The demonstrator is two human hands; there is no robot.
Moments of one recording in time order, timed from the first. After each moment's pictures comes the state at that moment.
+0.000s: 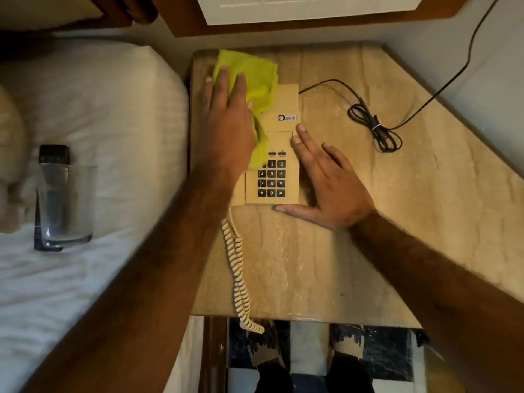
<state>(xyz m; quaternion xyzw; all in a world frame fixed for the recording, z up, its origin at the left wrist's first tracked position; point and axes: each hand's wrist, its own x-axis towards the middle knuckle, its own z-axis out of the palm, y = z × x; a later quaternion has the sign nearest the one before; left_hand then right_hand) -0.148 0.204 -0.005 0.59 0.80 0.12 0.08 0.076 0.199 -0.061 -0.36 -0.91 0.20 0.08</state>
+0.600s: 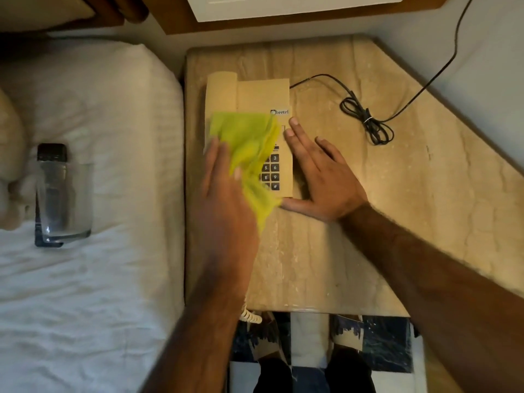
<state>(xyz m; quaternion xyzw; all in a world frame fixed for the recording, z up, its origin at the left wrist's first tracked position) -0.073 0.091 0.038 0.42 0.84 0.32 0.13 0.081 0.199 -0.065 -0.36 -0.91 0.20 0.09</state>
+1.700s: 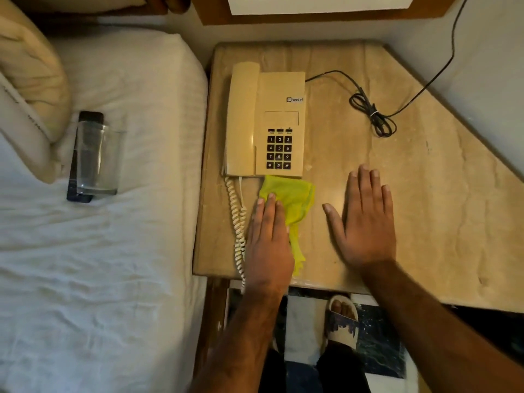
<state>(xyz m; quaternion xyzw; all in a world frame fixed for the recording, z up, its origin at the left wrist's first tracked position) -0.008 -0.010 -0.054 0.54 0.82 0.11 0.13 0.150 0.096 -0.069 -0.56 -0.82 0.12 0.01</state>
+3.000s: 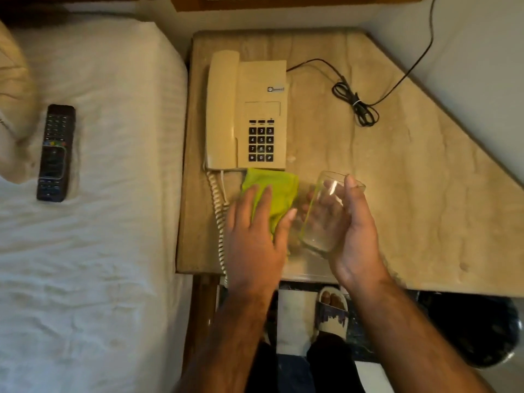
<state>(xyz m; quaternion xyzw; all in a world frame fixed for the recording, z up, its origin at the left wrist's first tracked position) -0.005 0.003 0.009 0.48 0.83 0.19 0.19 0.121 0.076 0.019 -0.50 -0.15 0.78 0.36</state>
